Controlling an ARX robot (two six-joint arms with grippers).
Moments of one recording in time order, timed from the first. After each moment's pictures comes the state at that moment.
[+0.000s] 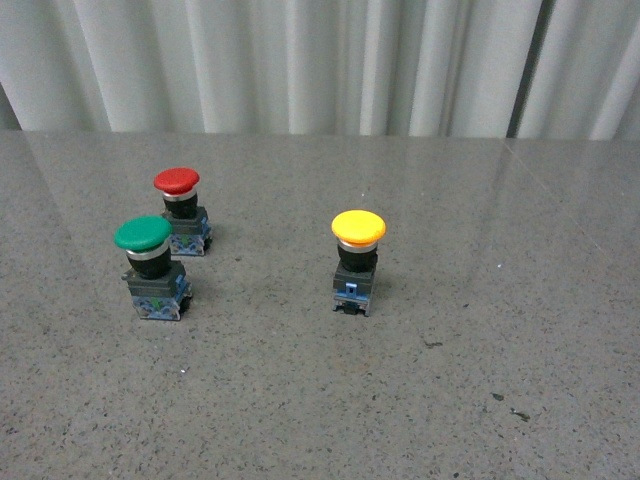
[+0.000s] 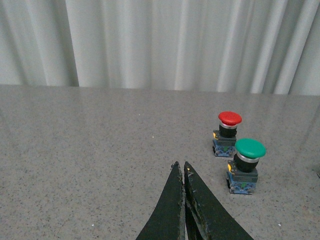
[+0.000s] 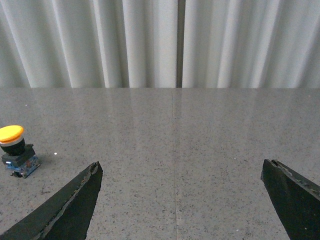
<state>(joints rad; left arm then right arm) 0.00 0.20 0.01 0.20 0.00 -0.01 0.00 0.00 0.01 0.00 0.00 0.00</state>
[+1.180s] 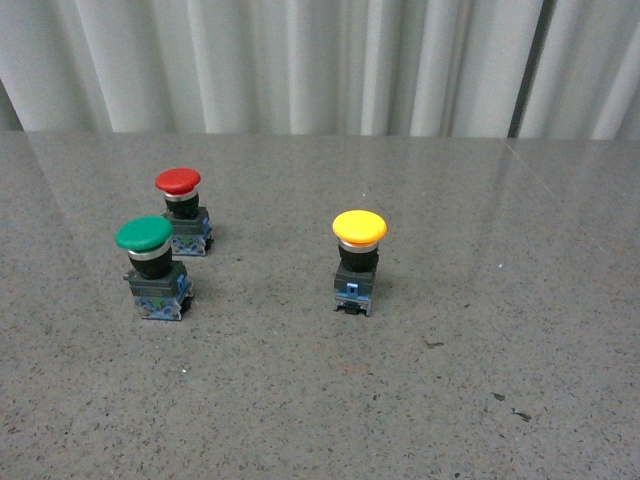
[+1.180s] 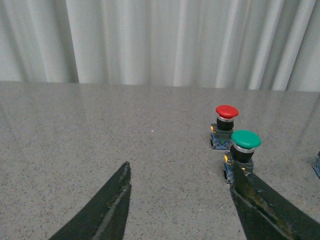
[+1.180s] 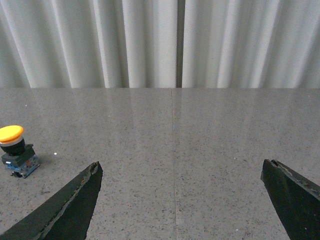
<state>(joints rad) 0.00 0.01 0.01 0.00 0.00 -0.01 0.00 0.00 0.01 0.00 0.00 0.00</state>
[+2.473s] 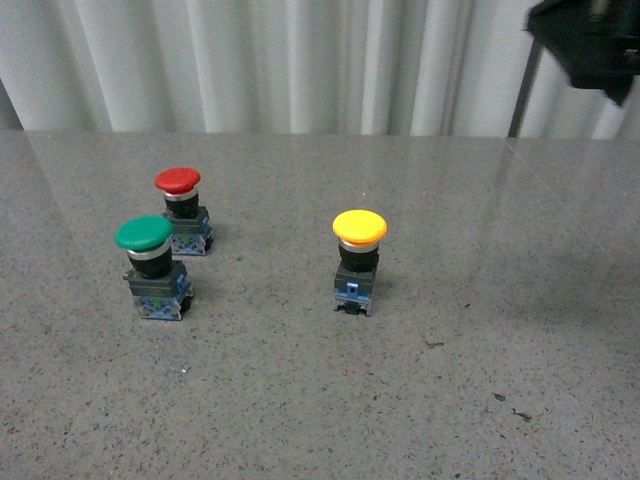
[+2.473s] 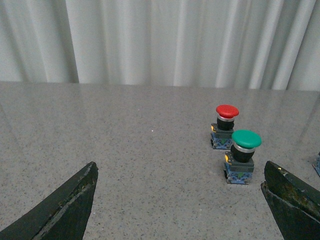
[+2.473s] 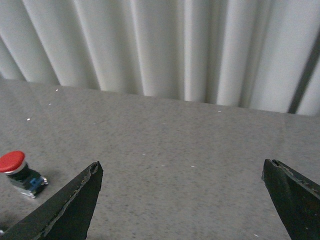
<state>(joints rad) 0.00 0.01 0.01 0.00 0.00 -0.01 0.21 1.43 0.72 0.60 -0.12 0.06</state>
